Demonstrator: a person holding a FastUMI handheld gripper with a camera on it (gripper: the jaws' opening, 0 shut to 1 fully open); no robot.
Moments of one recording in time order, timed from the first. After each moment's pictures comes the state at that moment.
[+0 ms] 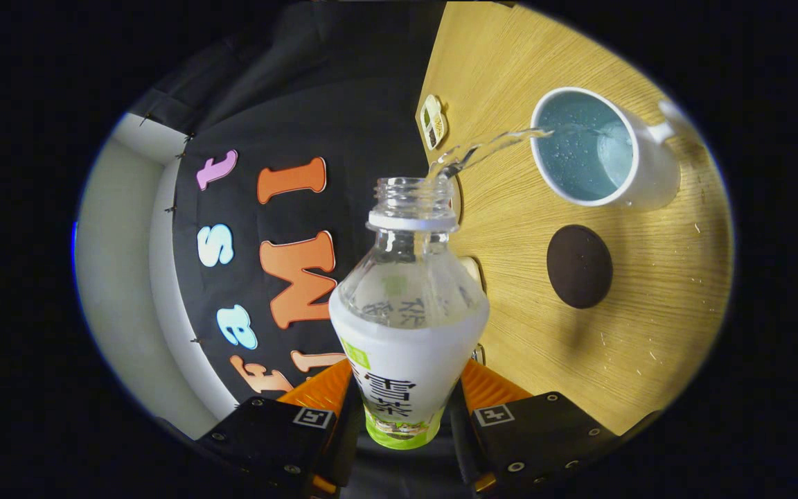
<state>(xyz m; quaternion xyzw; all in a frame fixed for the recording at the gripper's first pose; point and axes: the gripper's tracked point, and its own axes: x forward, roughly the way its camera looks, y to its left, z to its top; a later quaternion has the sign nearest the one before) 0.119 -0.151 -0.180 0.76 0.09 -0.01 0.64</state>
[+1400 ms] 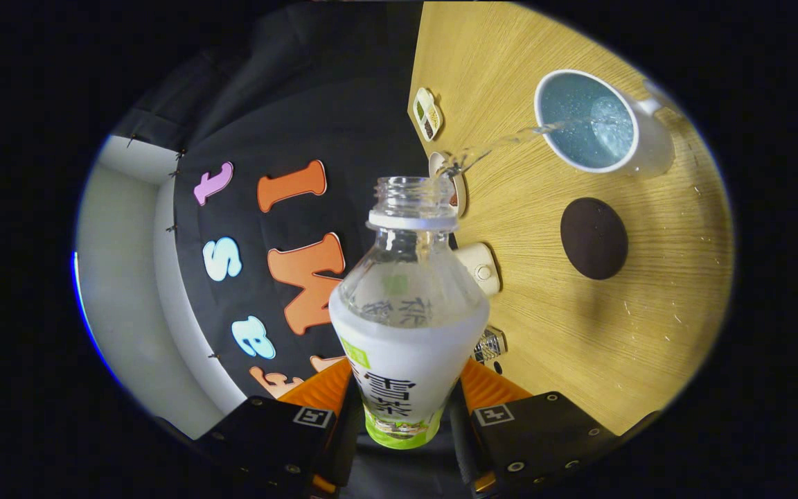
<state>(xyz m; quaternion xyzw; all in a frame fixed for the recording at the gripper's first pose) 0.123 -0.146 -0.154 0.79 0.08 0.00 0.60</state>
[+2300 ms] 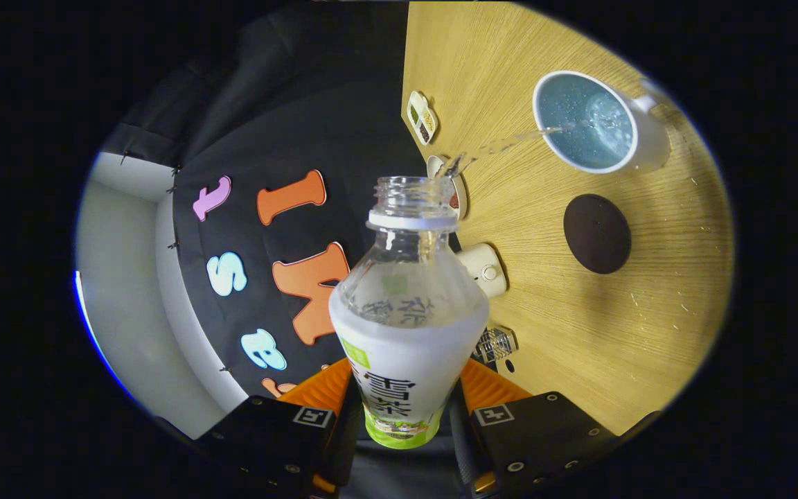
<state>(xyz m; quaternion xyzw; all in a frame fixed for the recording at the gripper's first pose) 0.125 -0.154 -0.146 0.81 0.07 -0.01 0.58</state>
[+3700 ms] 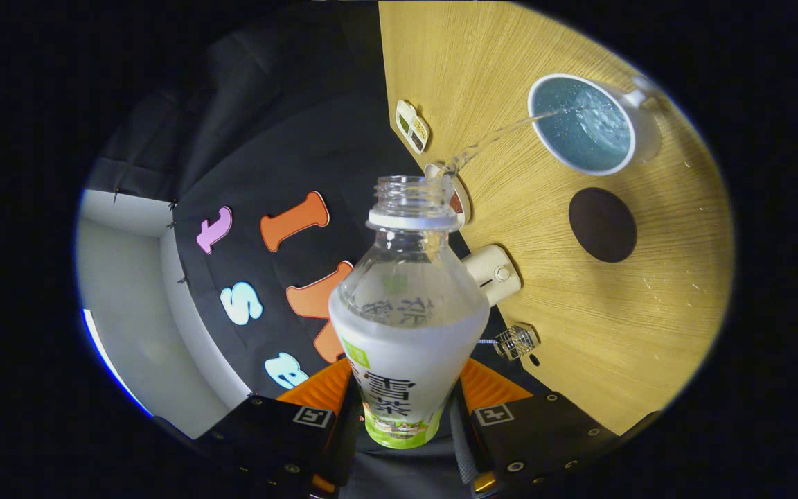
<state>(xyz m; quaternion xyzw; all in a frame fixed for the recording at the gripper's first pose) 0.121 -0.178 -0.133 0.85 0.05 -0.02 0.52</state>
